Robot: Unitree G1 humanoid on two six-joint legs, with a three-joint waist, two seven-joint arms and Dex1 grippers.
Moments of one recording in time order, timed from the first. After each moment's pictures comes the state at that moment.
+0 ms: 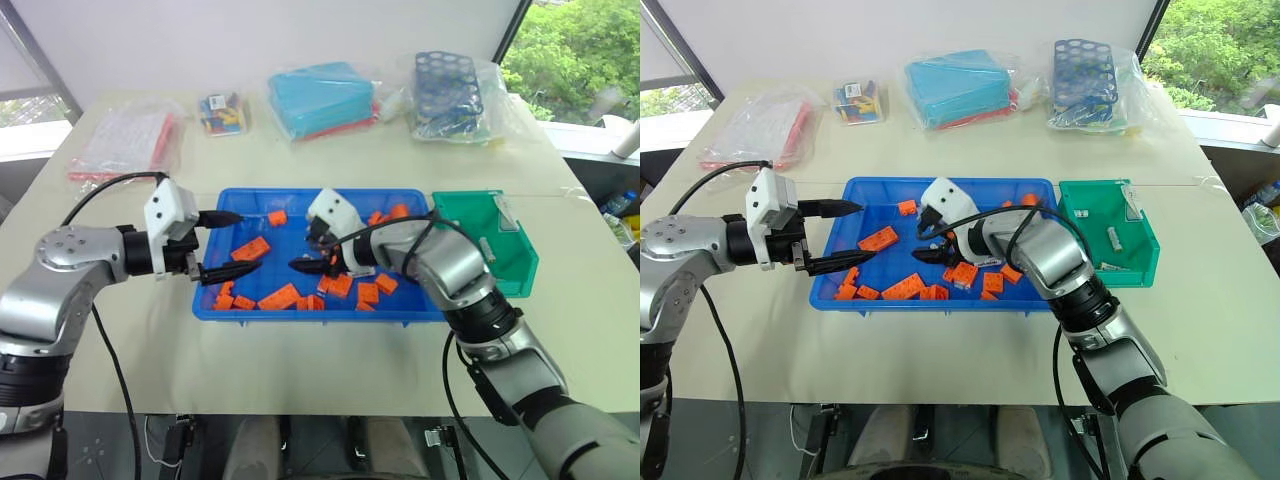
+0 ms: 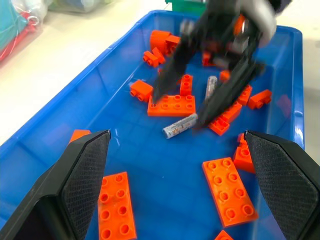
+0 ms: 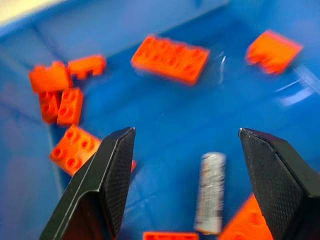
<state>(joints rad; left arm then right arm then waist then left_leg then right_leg) -0.35 0.86 0.12 -0.27 -0.55 0.54 -1.06 -0.80 -0.34 0.43 -0.07 0.28 1.02 0.67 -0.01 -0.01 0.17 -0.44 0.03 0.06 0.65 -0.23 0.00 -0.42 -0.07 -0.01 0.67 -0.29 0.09</state>
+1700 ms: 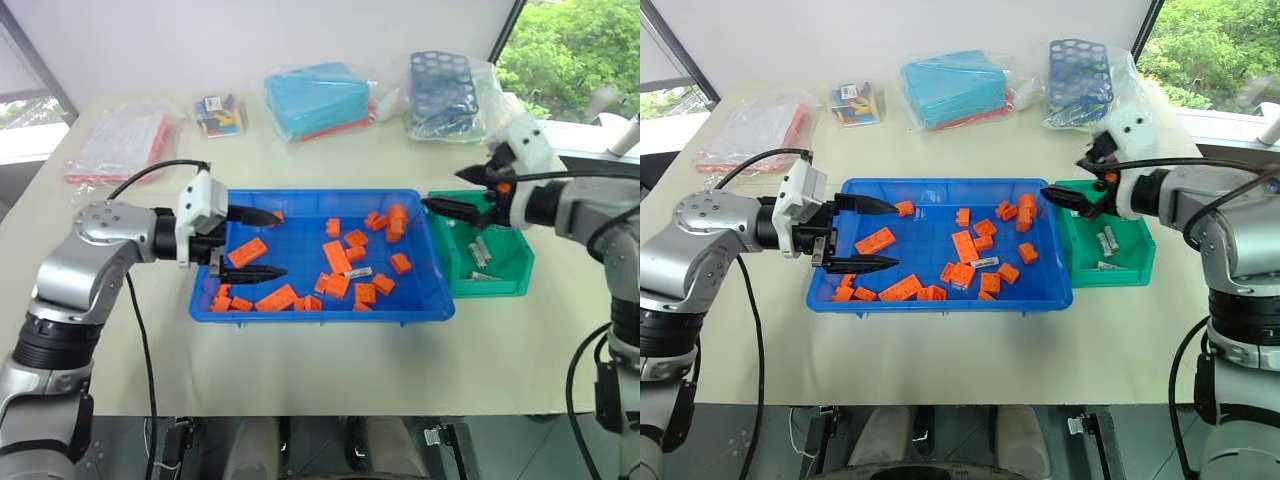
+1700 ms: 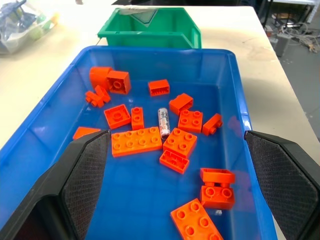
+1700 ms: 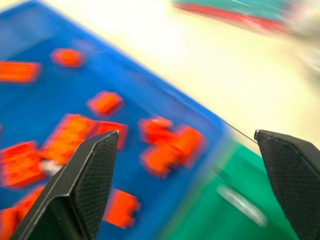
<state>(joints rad) -0.55 0.80 -0.04 -0.16 -0.52 0.47 -1.26 -0.71 -0.84 -0.02 -0.24 0.44 1.06 0.81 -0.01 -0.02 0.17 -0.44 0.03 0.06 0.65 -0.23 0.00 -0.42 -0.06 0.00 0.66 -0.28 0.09</state>
